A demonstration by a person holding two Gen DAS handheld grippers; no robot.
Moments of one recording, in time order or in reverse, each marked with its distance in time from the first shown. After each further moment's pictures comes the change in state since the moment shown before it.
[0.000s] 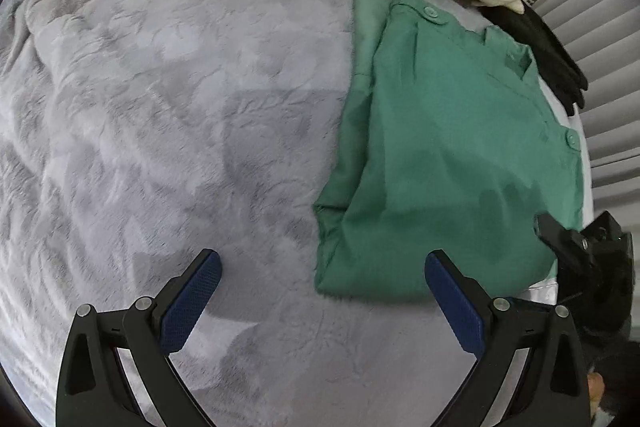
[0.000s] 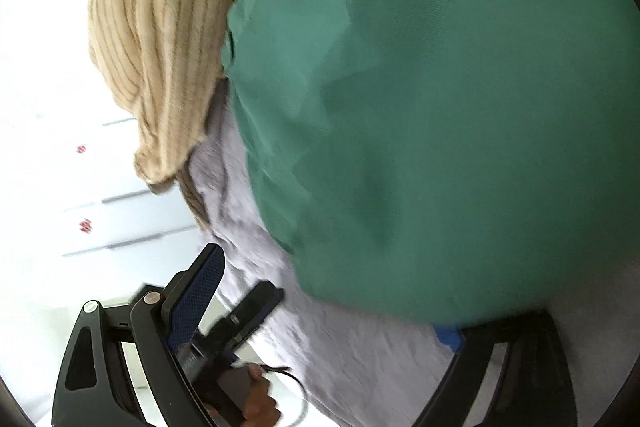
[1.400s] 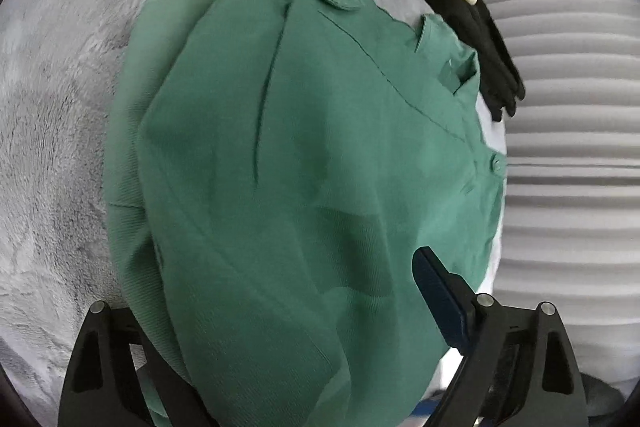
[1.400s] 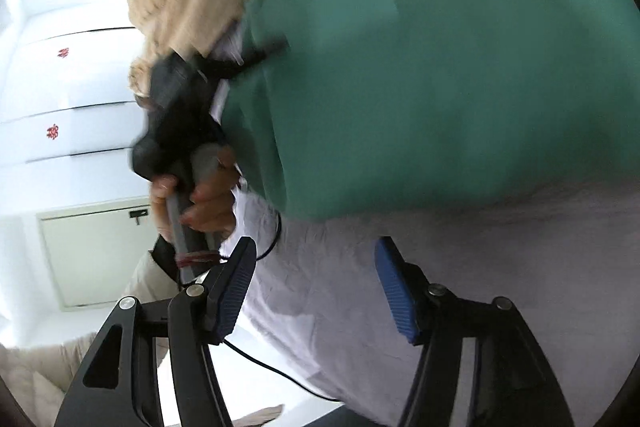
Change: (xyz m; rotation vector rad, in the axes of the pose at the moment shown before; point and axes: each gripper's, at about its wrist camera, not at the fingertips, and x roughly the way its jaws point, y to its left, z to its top) left arm 0.084 -0.079 0.084 -0.012 0.205 -0.379; right arm -0.070 0.035 0.002 -0.283 0.197 -0.197
